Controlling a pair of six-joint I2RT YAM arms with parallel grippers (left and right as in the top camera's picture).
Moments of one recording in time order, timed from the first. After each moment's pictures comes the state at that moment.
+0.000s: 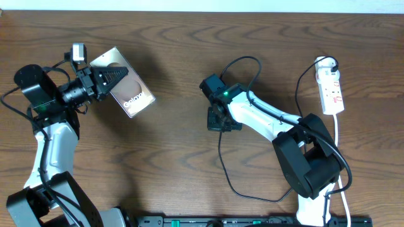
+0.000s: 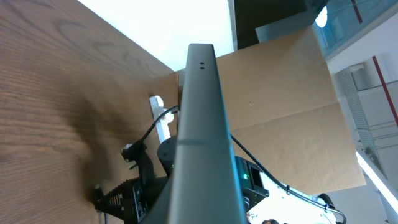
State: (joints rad) left arm 0.42 1.51 0.87 0.43 1.49 -1.01; right arm 0.64 2.03 1.35 -0.79 -0.04 0.71
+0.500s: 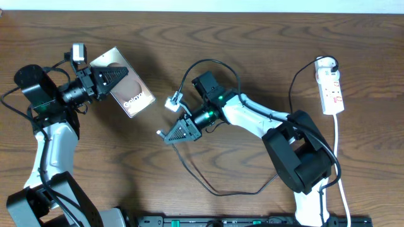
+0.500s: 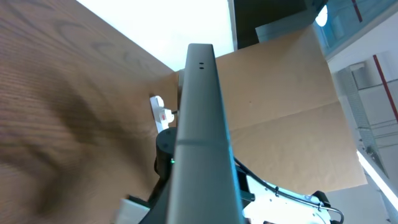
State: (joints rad) left arm 0.42 1.51 0.87 0.43 1.49 -1.01; right arm 0.66 2.09 1.34 -0.38 -1.32 -0.10
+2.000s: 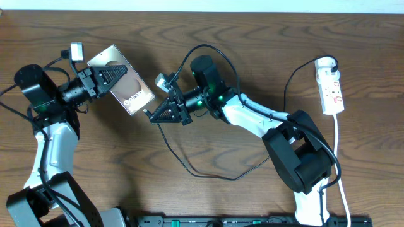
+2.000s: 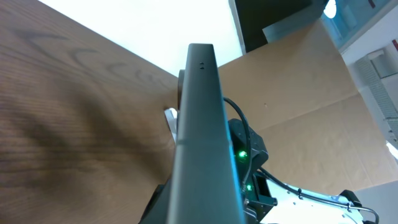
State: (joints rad) left arm 0.42 1.51 0.87 0.43 1.44 -0.88; right arm 0.66 2.09 1.34 0.28 -1.31 0.24
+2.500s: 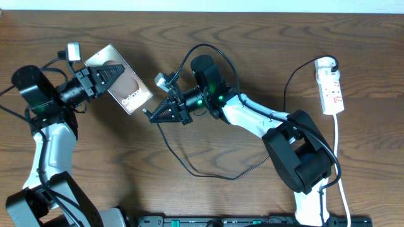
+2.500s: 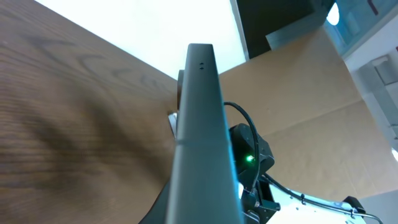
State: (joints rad) left arm 0.44 1.51 0.87 0.43 1.43 -0.88; right arm 0.66 2.09 1.34 0.32 -1.34 0.26
